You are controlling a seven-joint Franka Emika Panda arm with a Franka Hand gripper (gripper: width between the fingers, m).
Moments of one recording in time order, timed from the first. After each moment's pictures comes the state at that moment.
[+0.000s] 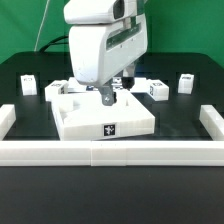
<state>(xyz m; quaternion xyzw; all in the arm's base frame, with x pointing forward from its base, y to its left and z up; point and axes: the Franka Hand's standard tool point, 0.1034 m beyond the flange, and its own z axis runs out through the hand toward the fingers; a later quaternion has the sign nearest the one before) 0.593 -0.012 0.076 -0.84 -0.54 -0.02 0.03</state>
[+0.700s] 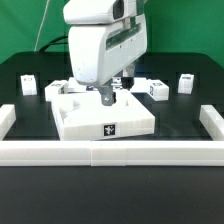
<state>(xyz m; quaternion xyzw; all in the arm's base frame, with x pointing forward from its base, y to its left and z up) 0.593 -0.012 0.076 -0.84 -0.54 -0.02 0.03</state>
